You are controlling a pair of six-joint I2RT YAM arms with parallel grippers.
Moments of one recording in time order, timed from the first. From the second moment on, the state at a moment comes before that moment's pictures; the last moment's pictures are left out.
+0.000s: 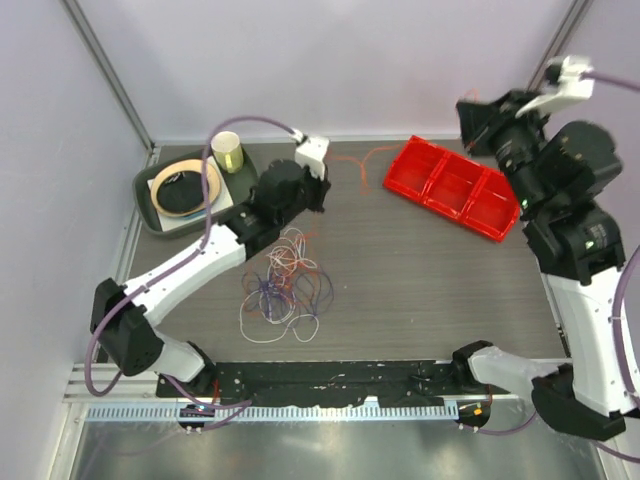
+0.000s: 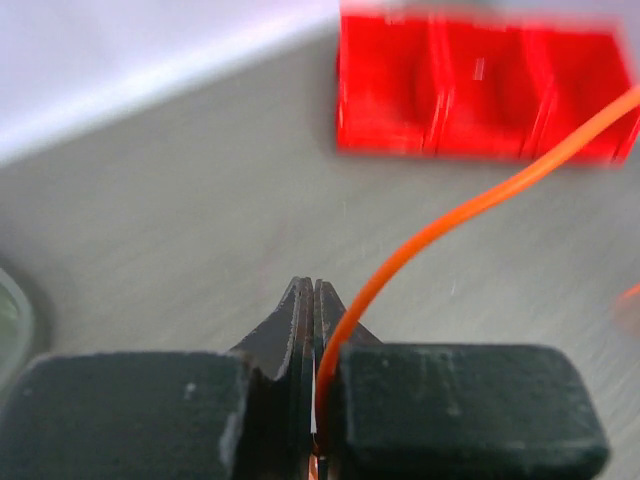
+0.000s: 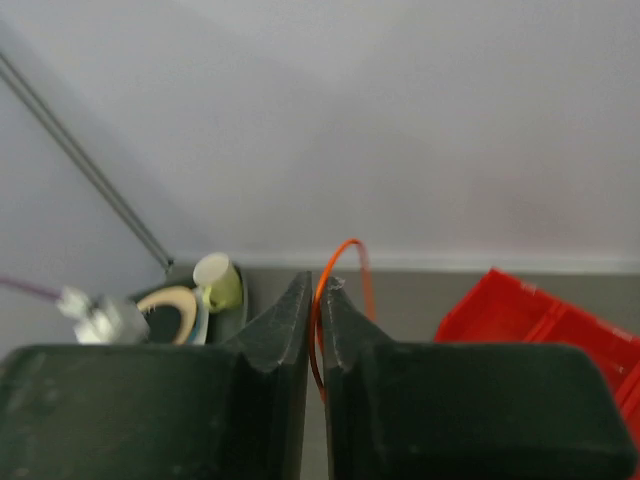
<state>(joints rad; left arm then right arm) -0.76 1.45 1.20 -0.07 -0.13 -0.09 0.37 1.18 1.91 -0.51 0.15 0.27</state>
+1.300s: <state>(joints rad) -0.76 1.43 1.93 -0.37 -0.14 -0.32 0.81 1.50 0.61 0.89 0.02 0.06</state>
